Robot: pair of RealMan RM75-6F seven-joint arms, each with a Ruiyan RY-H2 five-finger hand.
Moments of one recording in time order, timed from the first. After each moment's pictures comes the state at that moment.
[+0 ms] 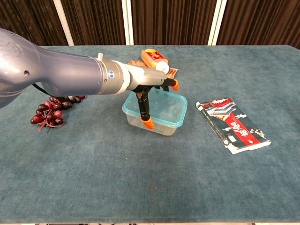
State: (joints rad) left arm -1.30 -1.67 -0.13 -1.43 0.47 0.70 0.64; right arm 0.05 -1.08 0.10 -1.70 -1.38 1.44 0.08
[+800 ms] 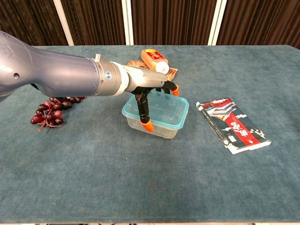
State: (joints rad) left arm -1.31 -1.65 -0.10 -1.45 0.54 0.69 0.57; right arm 0.07 -1.08 0.11 -1.74 -1.37 1.42 0.05
